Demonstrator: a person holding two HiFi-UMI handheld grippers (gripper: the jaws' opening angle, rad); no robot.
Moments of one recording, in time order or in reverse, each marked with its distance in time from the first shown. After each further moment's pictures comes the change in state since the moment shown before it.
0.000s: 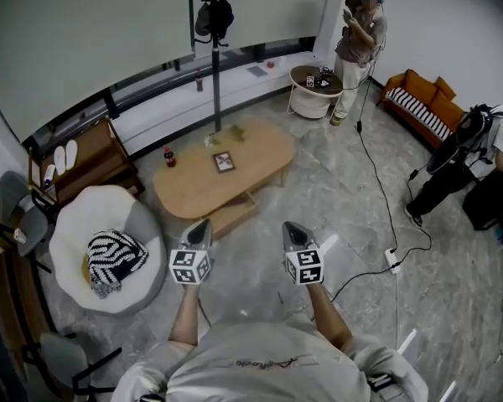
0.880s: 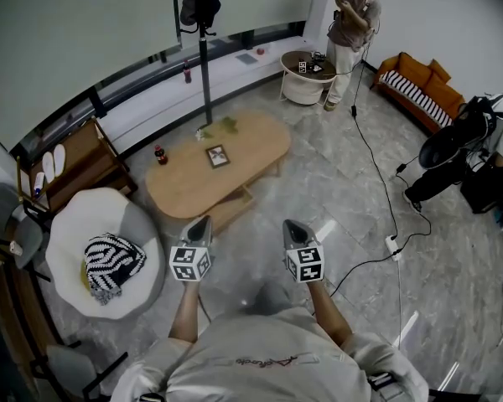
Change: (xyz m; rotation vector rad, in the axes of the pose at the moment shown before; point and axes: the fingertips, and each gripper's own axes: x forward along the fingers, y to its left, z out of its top) left arm 0.052 0.024 -0.022 -0.005 0.051 -0.056; right arm 0.042 -0.017 -0.028 0.042 0.050 -0.046
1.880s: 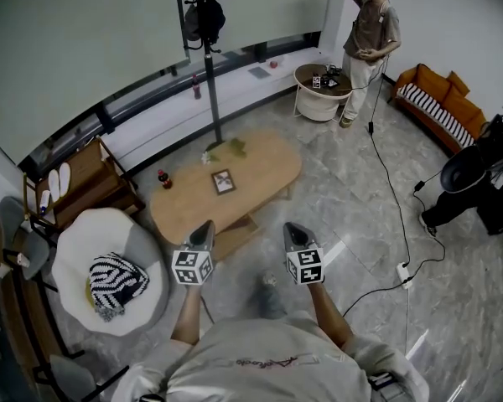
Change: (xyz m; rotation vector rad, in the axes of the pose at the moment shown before) left arm 0.143 0.036 0.046 0.027 0.007 0.067; right arm 0.130 -0.098 0.050 0.011 -0.029 0.069
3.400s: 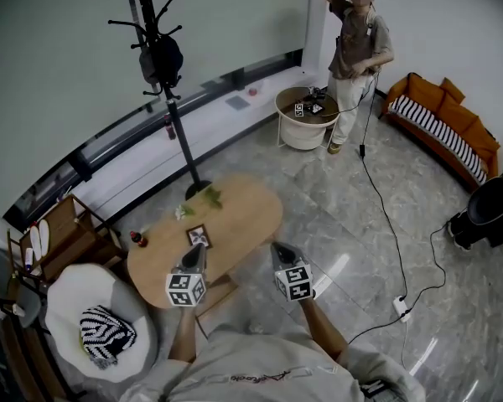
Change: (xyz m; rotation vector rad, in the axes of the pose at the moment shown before) left arm 0.278 -0.003 0.063 0.036 0.030 0.008; right arm 0.168 -0.217 0.059 0.027 0.000 0.034
